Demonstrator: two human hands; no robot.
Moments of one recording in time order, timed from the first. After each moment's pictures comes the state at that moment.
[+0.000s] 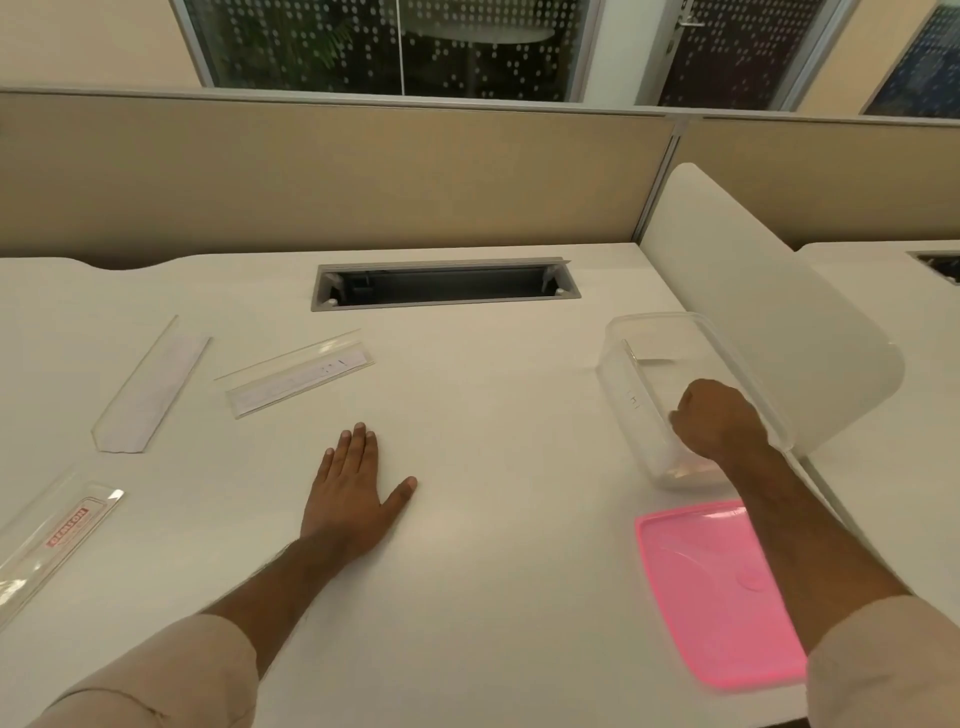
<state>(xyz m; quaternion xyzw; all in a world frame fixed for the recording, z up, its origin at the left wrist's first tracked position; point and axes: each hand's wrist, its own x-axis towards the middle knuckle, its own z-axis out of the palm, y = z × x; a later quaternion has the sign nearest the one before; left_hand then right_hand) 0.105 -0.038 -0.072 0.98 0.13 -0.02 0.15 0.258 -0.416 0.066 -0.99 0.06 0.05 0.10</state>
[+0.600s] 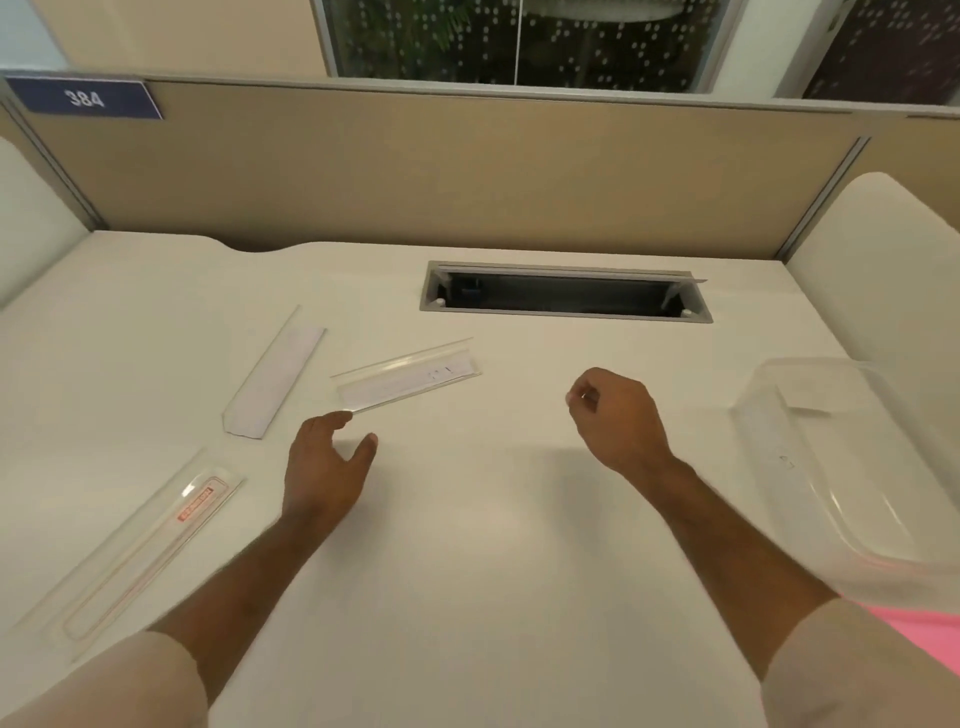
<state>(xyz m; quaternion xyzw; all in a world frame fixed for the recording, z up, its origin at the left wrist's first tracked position) 0.089 0.086 -0.034 0.85 0.34 0.18 0.35 0.257 -0.192 0.042 -0.93 -0.18 0.01 0.33</state>
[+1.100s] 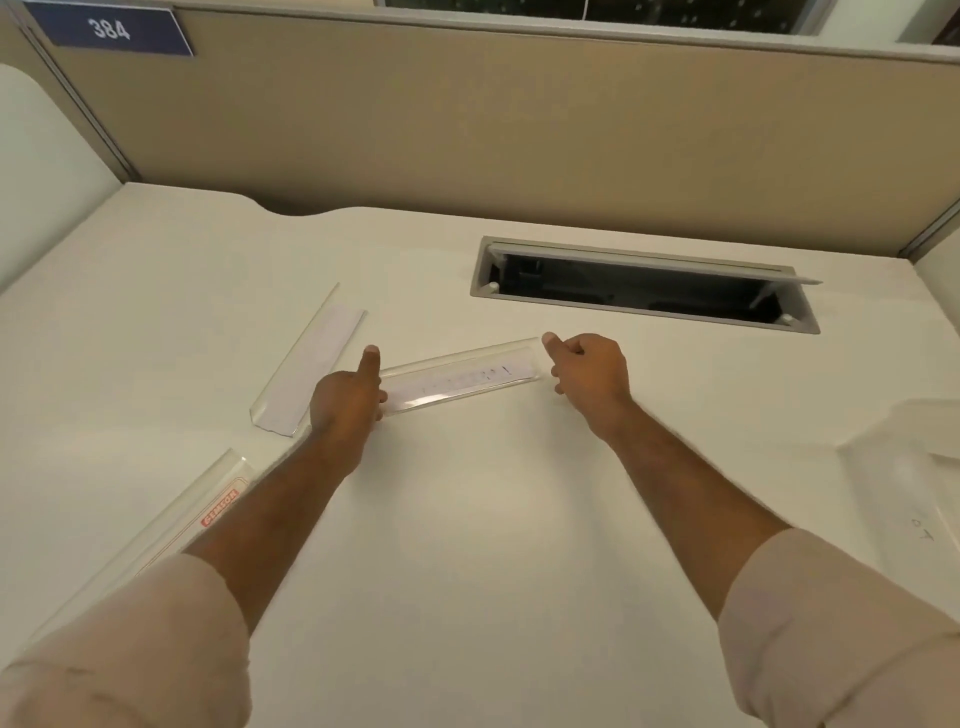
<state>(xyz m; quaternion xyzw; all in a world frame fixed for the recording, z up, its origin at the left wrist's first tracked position) 0.163 0.146 -0.011 0.63 0.52 0.15 0.56 0.323 -0.056 0.000 -0.87 -0.03 0.15 0.47</state>
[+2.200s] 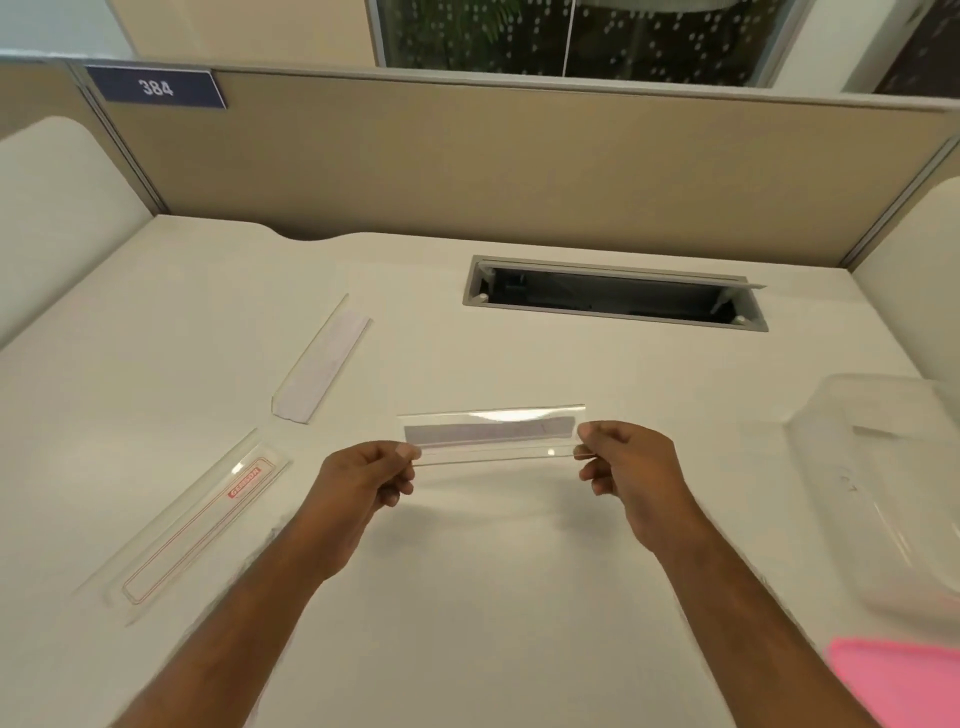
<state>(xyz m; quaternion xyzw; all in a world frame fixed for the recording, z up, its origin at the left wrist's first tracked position) 0.046 0.066 0.023 0.60 0.32 0.07 0.72 0.203 -0.175 0.041 -0.72 0.04 0.24 0.65</state>
